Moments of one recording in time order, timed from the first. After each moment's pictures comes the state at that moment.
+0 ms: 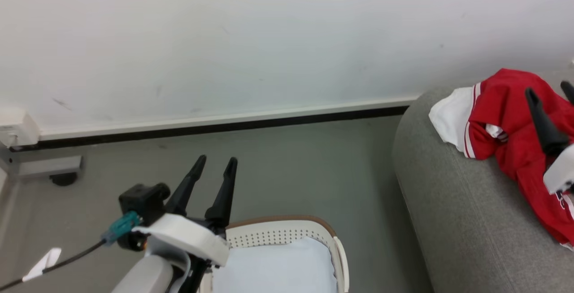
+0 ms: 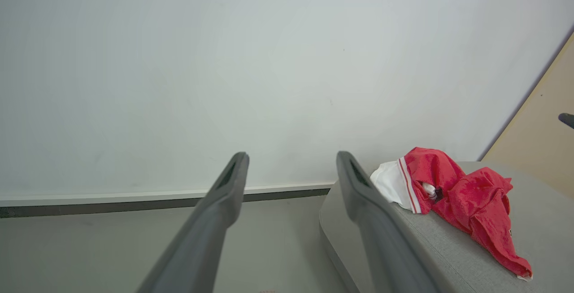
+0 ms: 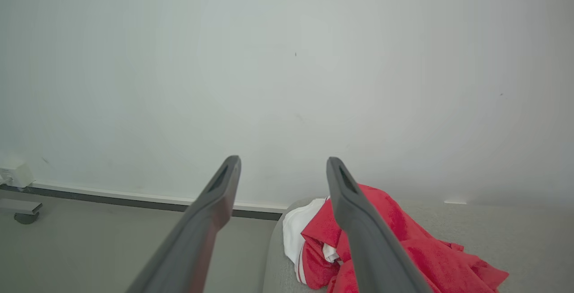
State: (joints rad) left arm -0.39 0.31 -0.55 0.24 -0.70 0.05 -0.26; right arm -0.63 -0.53 0.33 0.44 0.68 0.13 0.05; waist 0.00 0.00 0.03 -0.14
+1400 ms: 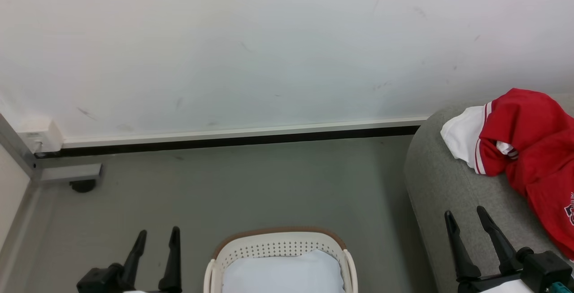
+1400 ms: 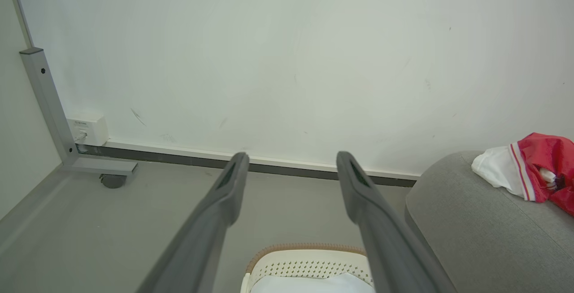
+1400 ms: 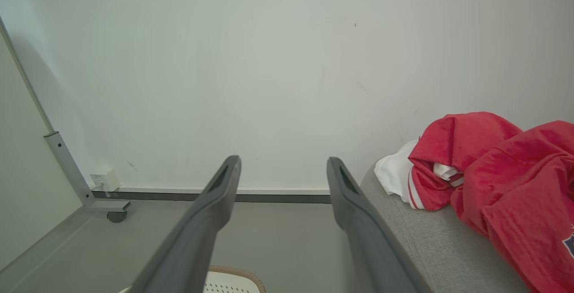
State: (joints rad) left arm -0.04 0.06 0.01 0.28 -0.23 -0.12 -0.26; right arm -0.08 -0.15 0.17 0.25 0.37 0.13 -0.26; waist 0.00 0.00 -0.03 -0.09
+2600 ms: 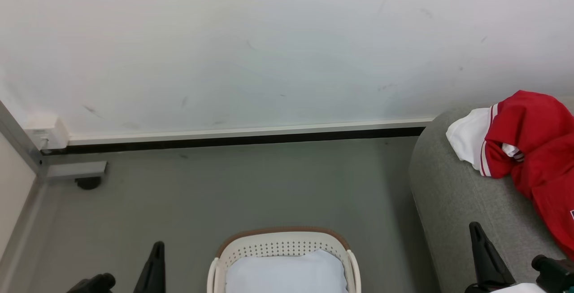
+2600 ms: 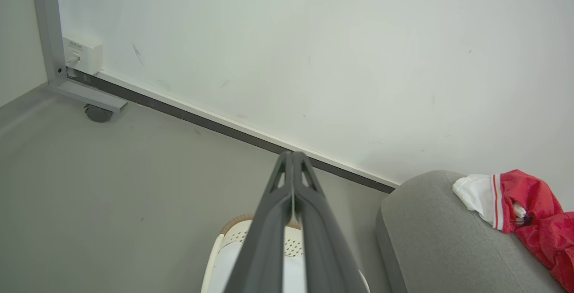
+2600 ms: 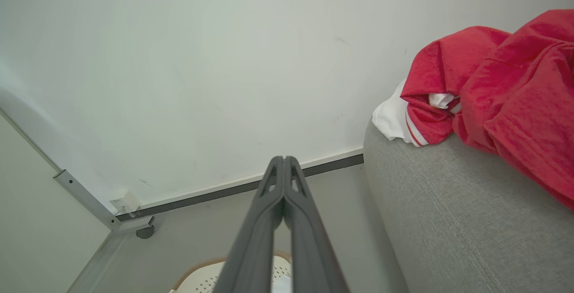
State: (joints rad) left arm -0.02 0.04 0.02 0.31 -0.43 -0.13 -0.19; right arm -0.06 -0.13 0.14 0.29 0.58 0.13 -0.20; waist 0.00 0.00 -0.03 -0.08
